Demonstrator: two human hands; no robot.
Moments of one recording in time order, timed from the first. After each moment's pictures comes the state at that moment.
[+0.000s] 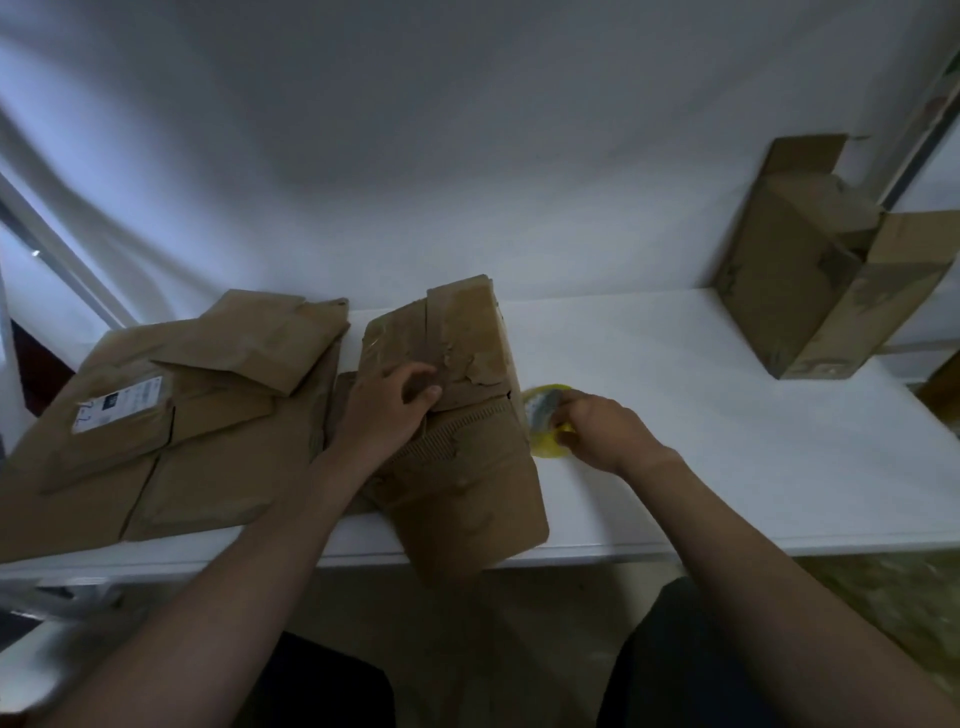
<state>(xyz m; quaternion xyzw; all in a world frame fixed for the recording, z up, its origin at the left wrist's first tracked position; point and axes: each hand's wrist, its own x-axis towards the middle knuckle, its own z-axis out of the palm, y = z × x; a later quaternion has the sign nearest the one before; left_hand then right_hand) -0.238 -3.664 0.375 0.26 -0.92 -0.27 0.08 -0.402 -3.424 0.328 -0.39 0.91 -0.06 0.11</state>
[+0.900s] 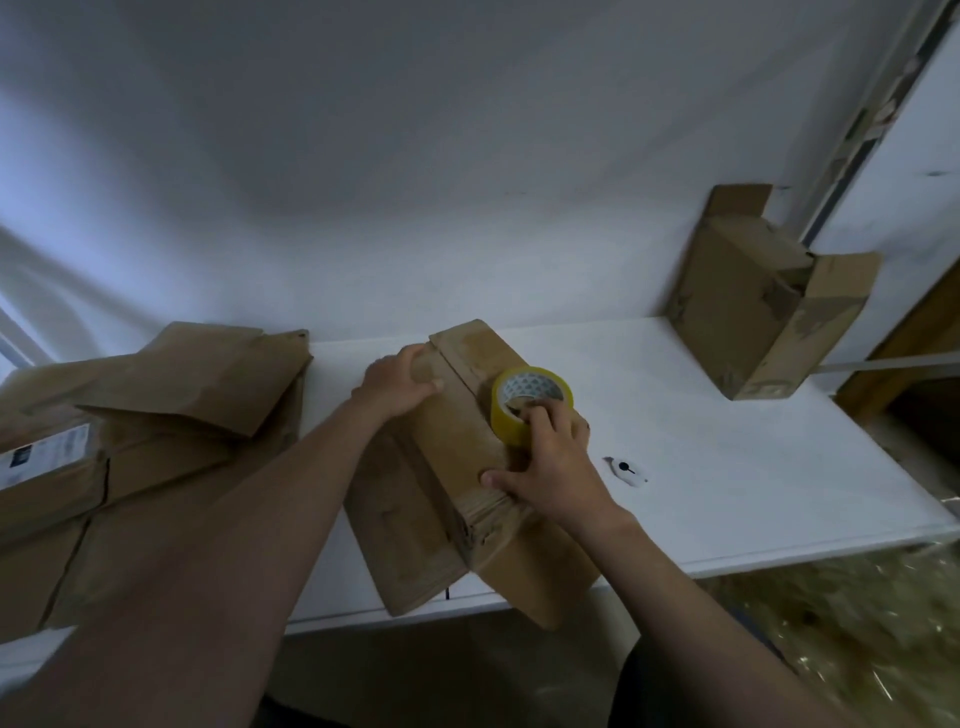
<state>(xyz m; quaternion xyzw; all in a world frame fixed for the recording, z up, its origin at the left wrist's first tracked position) -0.337 -3.720 0.372 0.24 -0.93 -0.28 -0.03 -0.335 -3.457 0.354 -0.27 0.92 -0.28 0.07</state>
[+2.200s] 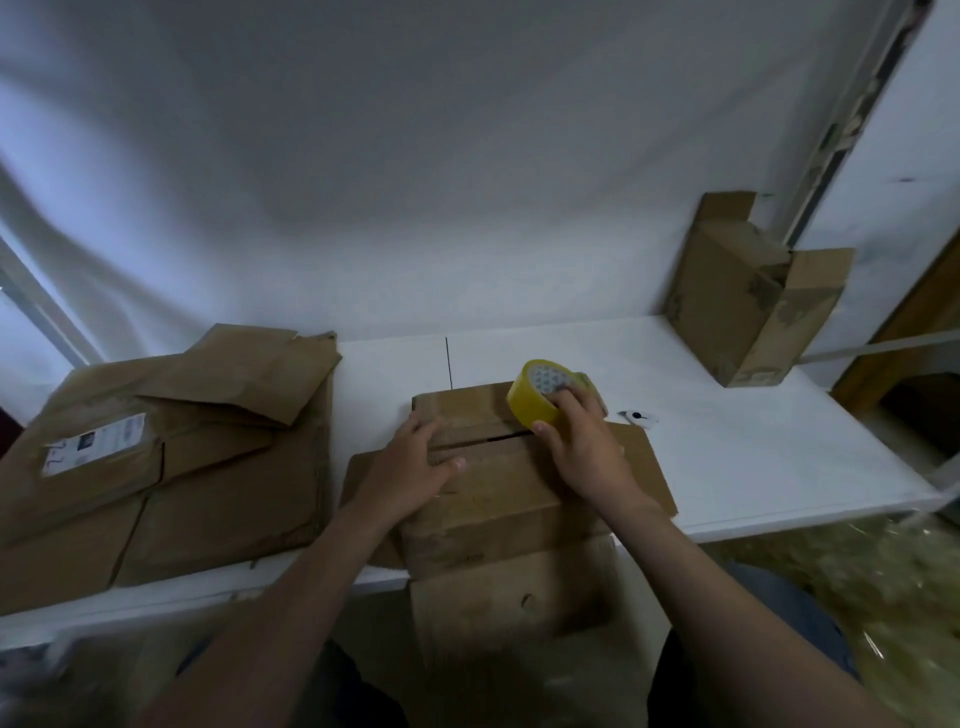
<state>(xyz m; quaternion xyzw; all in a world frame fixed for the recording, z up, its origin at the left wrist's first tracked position) -0.192 -3.650 0.364 0.19 -0.94 -0.29 0.01 -0.298 -3.433 0.372 -0.25 0.90 -0.37 0.00</state>
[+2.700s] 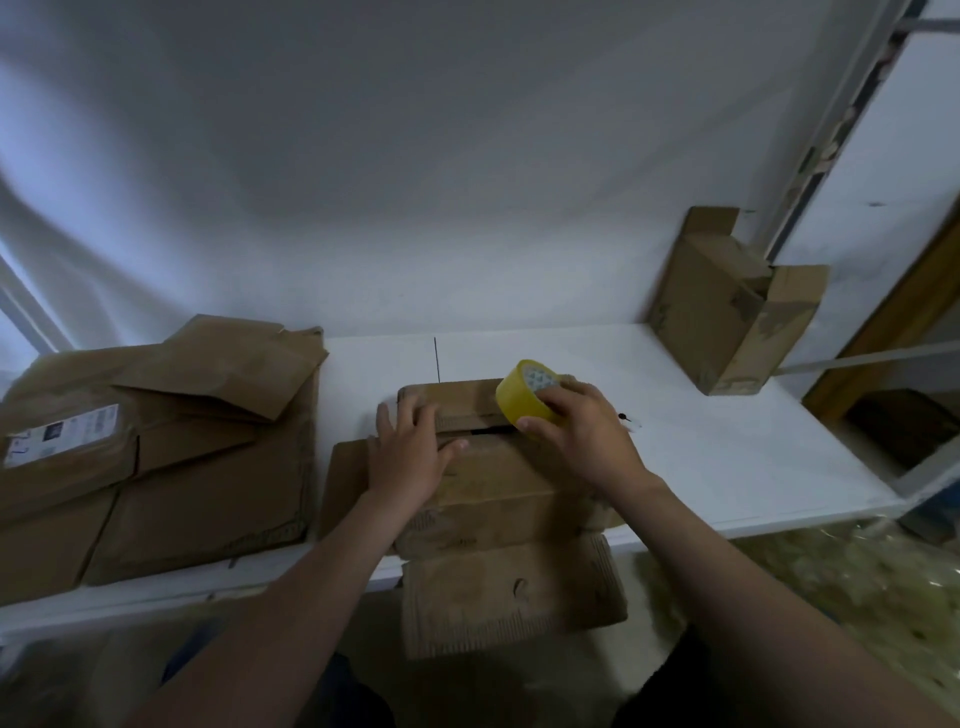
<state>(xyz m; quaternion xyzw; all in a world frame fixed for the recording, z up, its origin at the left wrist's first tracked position) -0.218 -3.643 0.341 0.20 -0.96 -0.20 0.07 -0.301 -3.428 0.407 -0.26 0.92 -0.30 0.00</state>
